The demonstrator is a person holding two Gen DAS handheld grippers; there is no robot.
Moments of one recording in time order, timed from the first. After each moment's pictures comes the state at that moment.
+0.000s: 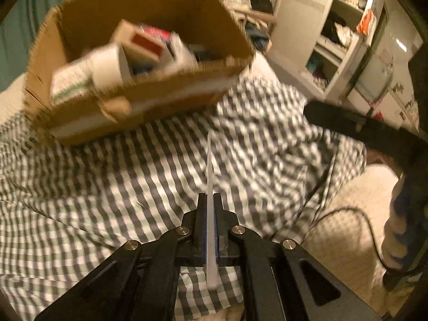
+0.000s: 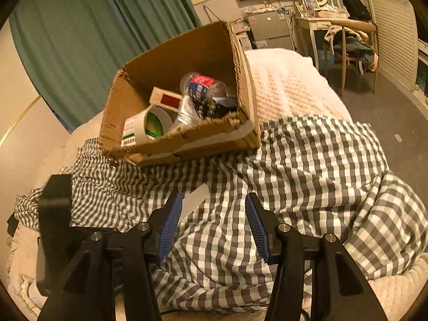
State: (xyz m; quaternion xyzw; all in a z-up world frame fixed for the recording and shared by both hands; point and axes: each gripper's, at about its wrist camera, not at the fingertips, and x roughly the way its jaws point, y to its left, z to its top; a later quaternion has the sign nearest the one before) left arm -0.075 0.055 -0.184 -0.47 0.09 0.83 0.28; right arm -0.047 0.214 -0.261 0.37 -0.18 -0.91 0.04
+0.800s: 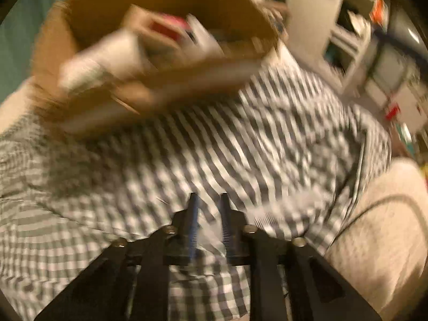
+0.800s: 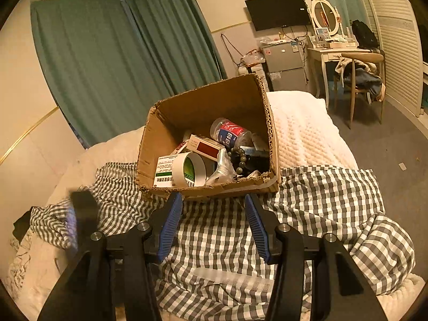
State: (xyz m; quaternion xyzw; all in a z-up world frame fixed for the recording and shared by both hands) left arm -0.088 0.065 -0.221 -0.50 0.14 0.82 0.25; right arm -0.045 0.199 -0.198 0.30 -0.16 -0.94 0.06
